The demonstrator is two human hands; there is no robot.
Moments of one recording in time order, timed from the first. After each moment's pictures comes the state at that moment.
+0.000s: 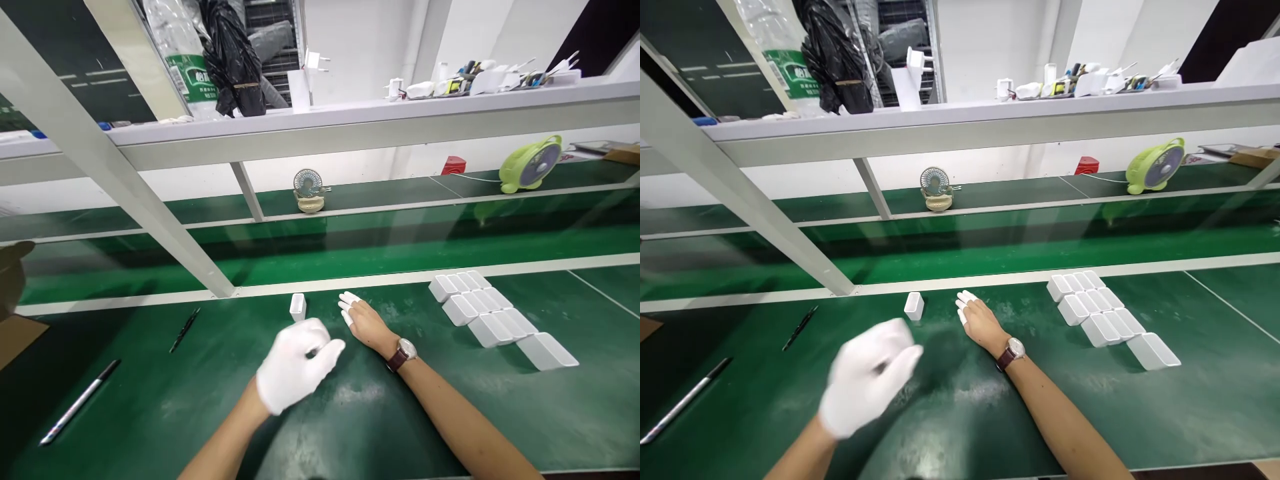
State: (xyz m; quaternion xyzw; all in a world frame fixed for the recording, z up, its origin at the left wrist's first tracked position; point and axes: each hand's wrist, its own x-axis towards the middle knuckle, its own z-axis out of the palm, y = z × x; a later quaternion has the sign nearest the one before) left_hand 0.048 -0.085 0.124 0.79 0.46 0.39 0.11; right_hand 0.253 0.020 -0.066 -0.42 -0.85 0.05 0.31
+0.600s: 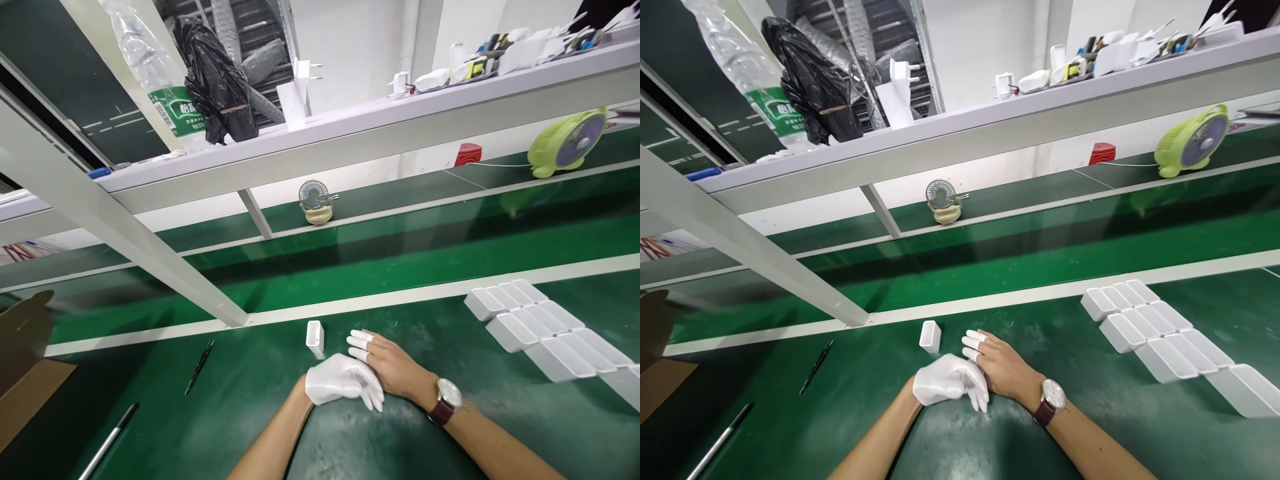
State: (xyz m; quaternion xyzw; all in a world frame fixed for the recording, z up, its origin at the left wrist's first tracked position) left_hand 0.044 0.004 0.006 0.50 0.21 0.15 0.83; right_hand 0.244 0.002 -0.043 -0.28 -0.90 0.10 0.31
